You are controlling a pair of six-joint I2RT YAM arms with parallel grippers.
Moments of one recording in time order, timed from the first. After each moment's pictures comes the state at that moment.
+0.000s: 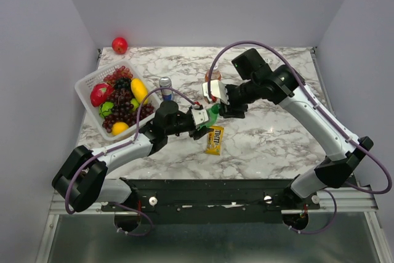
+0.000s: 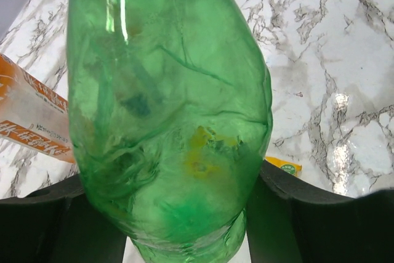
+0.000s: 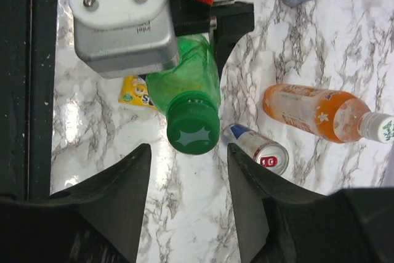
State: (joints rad) left arm -0.69 1.30 0.62 0.42 0.54 0.37; right arm 0.74 1.55 1.82 -1.23 -0.42 -0.94
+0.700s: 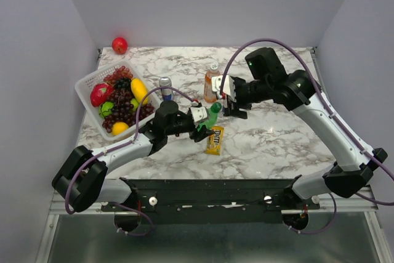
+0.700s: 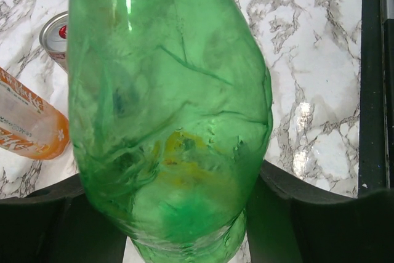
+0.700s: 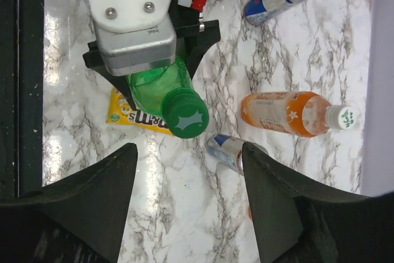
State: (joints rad) left arm -0.69 1.30 0.62 0.42 0.58 0.23; right arm 0.72 1.44 1.75 -1.10 -0.44 -0.88
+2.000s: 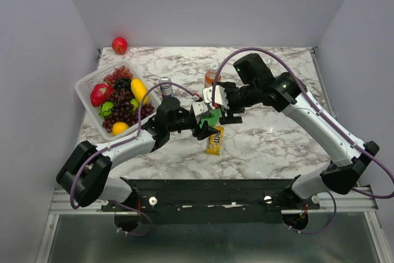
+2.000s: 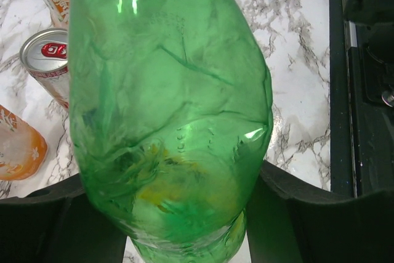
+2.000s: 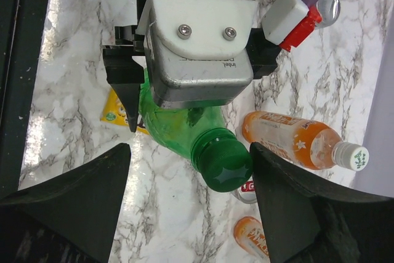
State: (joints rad) left arm -0.67 1.35 0.67 0.46 0.66 0.12; right arm 0.76 1.47 1.68 -1.06 -0.46 -1.01
